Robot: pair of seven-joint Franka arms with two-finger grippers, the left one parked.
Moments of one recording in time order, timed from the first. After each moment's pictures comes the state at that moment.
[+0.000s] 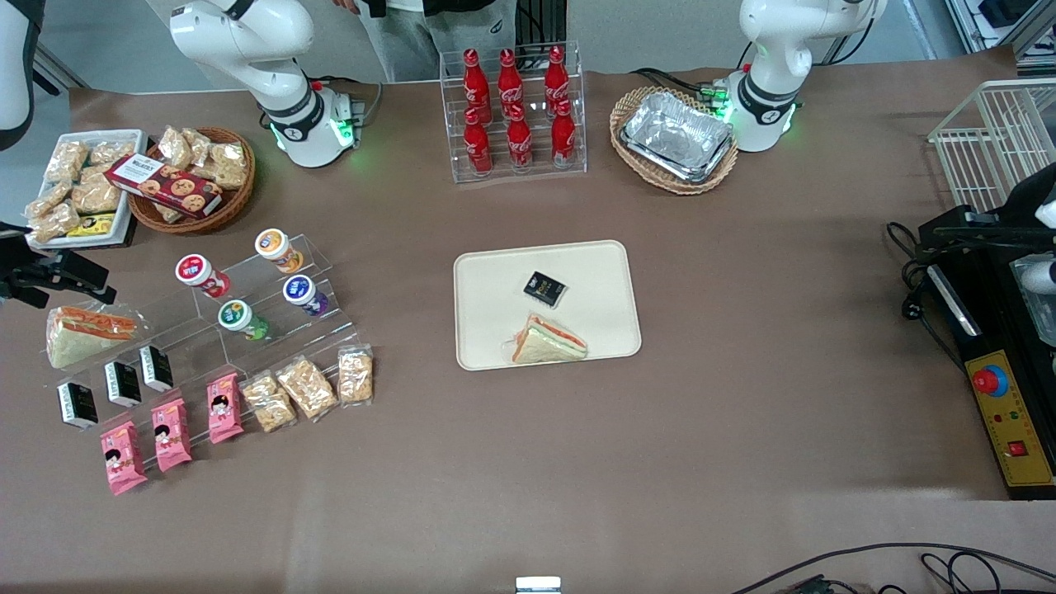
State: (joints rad) arm 0.04 0.00 -0.20 -1.69 0.03 1.75 -0.16
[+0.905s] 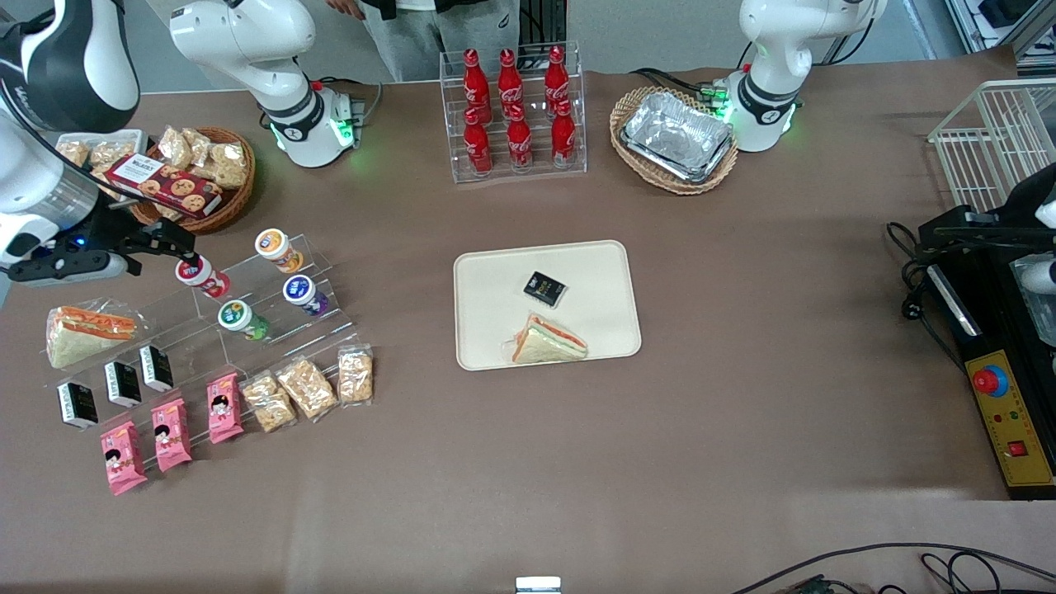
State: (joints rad) arm 0.08 -0.22 -0.16 -2.13 0.02 1.91 -0.16
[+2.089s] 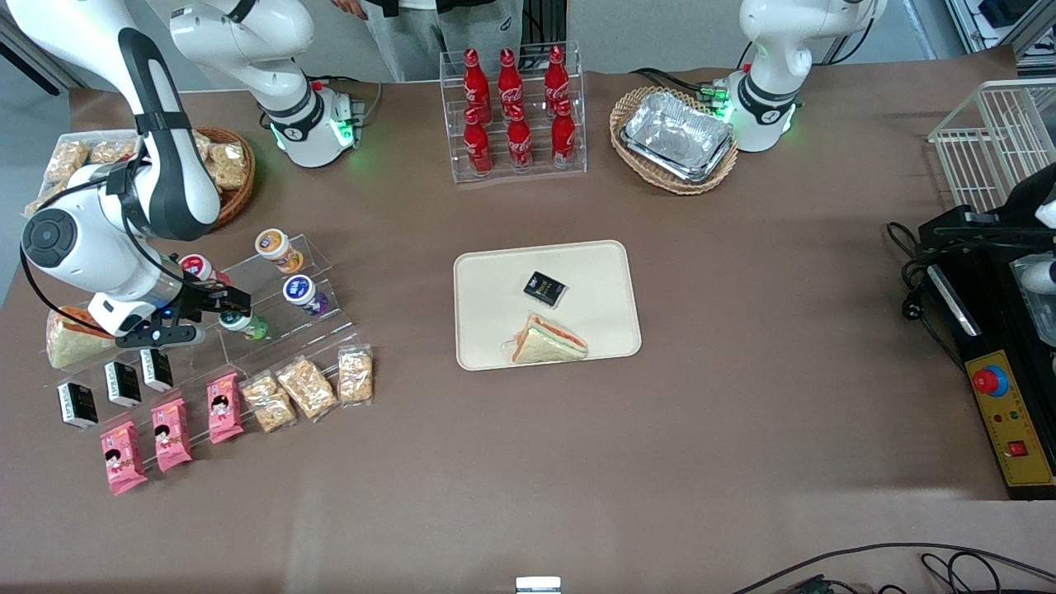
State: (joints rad) arm 0.07 0.06 -0.16 -2.25 0.02 2.24 -0.16
